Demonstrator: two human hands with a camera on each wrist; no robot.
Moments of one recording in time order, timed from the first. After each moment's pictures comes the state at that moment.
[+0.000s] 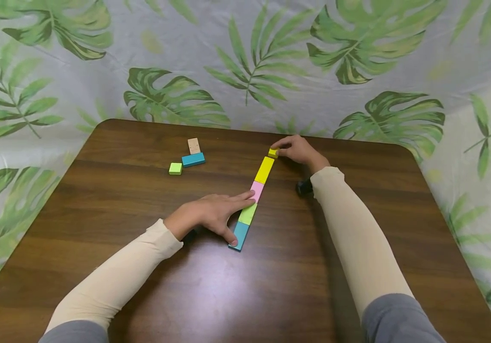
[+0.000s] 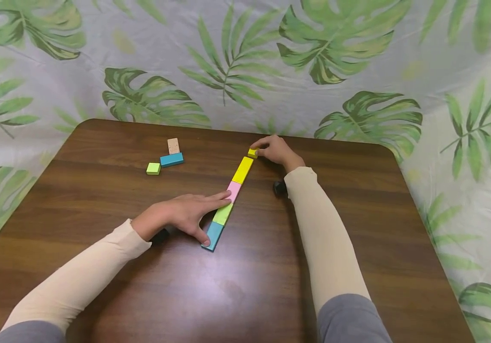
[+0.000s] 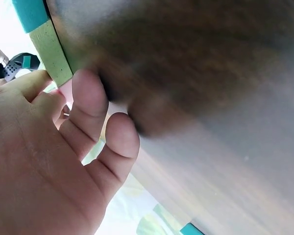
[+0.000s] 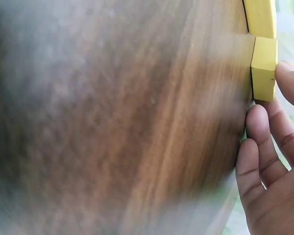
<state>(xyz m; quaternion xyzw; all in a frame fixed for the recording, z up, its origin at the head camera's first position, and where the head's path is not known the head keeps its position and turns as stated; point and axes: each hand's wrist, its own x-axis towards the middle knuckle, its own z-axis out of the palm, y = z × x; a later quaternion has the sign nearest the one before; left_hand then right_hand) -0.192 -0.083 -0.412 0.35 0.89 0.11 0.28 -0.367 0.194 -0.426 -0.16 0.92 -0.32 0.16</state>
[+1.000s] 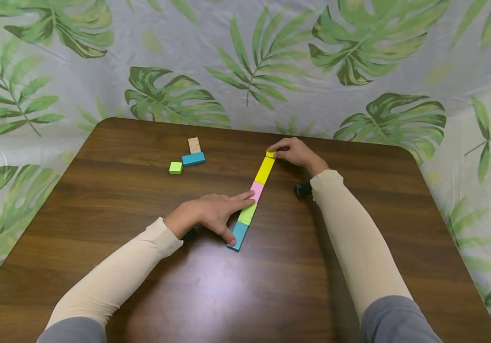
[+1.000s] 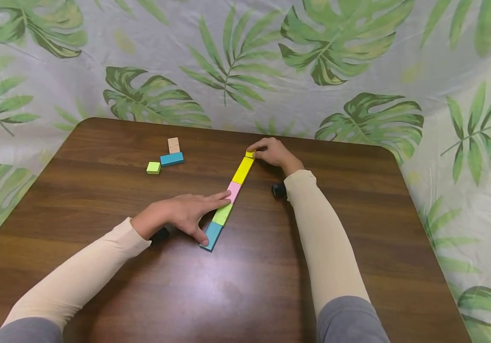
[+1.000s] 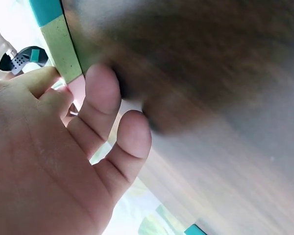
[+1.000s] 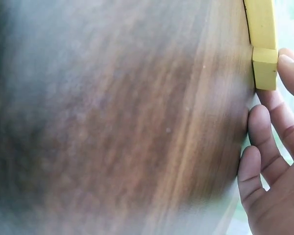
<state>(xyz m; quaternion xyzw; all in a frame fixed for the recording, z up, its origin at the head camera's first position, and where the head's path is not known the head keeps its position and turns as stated) -0.193 -0.083 -0.411 0.35 0.88 0.11 0.29 -0.363 0.189 -0.431 -0.19 0.91 -0.33 0.16</state>
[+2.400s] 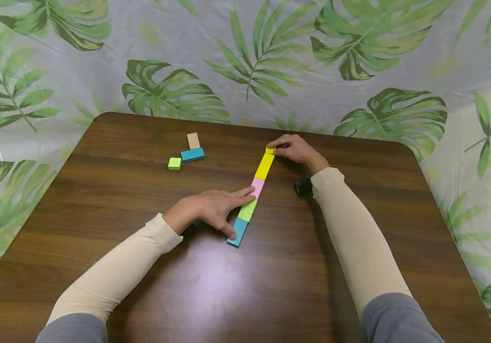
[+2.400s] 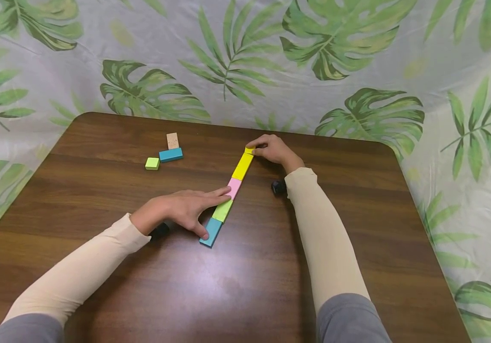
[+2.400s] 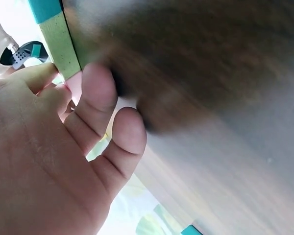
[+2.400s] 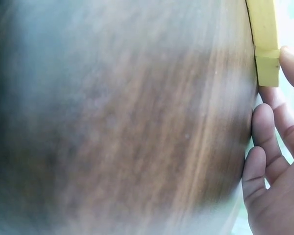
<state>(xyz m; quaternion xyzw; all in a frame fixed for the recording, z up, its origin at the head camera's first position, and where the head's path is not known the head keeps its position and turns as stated) -0.196 -0.085 -0.410 0.37 0.88 0.12 0.29 -0.363 0.189 -0.433 -0.18 0.91 -0.34 0.16</state>
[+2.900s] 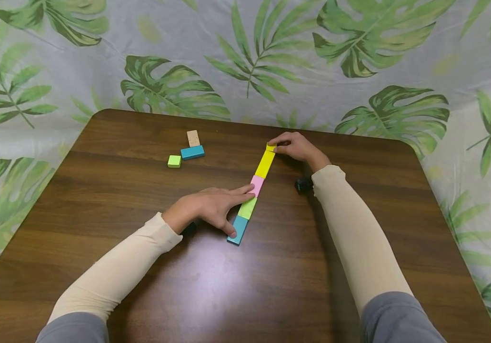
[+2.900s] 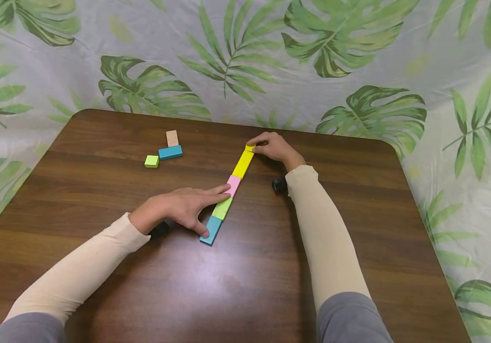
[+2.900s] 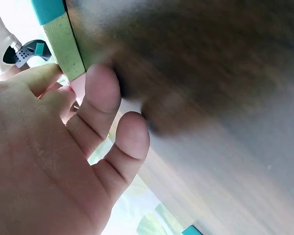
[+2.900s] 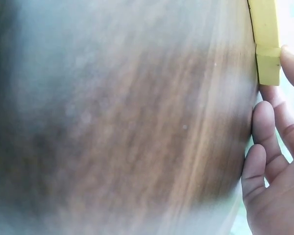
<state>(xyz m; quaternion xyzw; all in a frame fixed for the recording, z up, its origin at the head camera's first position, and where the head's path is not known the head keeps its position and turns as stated) -0.196 -0.086 -0.410 0.36 0.88 0.12 0.28 -0.365 0.190 -0.432 -0.18 0.90 -0.34 0.18</state>
